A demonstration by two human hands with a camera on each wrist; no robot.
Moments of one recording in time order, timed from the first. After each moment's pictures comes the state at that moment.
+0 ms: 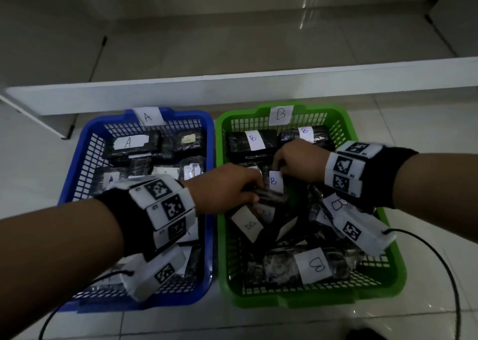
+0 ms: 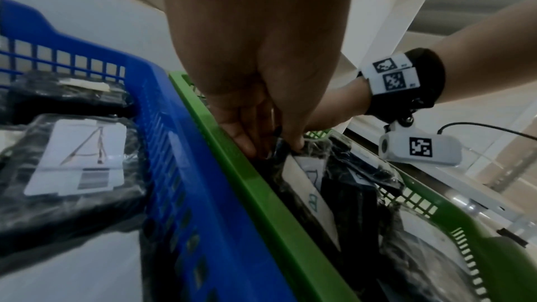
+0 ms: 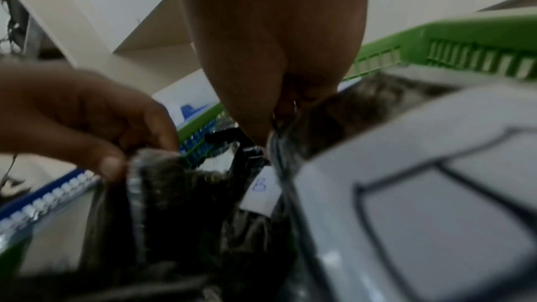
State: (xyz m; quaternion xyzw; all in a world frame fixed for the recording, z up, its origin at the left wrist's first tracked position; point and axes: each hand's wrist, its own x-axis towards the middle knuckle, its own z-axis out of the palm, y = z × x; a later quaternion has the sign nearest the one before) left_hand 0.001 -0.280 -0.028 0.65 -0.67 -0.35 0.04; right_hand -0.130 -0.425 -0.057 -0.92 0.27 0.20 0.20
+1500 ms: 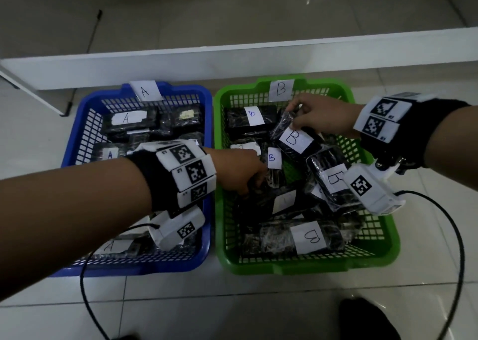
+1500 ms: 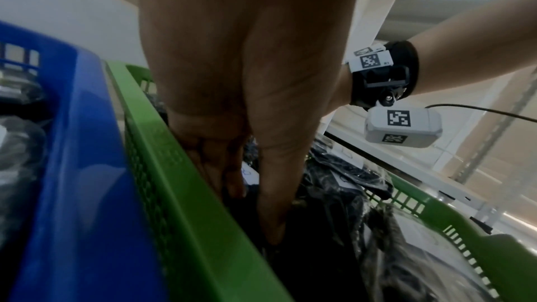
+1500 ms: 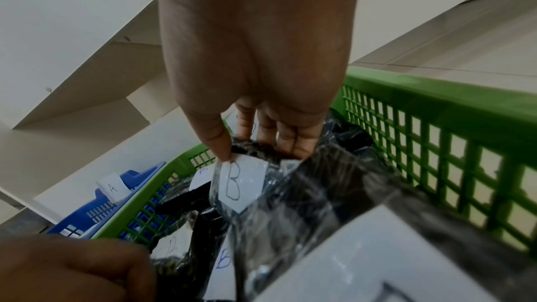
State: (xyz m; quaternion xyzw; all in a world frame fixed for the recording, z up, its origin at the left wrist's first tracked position) left_hand -0.019 -0.300 -0.039 0.57 -0.73 -0.34 -0.18; right_hand -0.152 -0.445 -0.026 -0.81 0.41 0.07 0.41
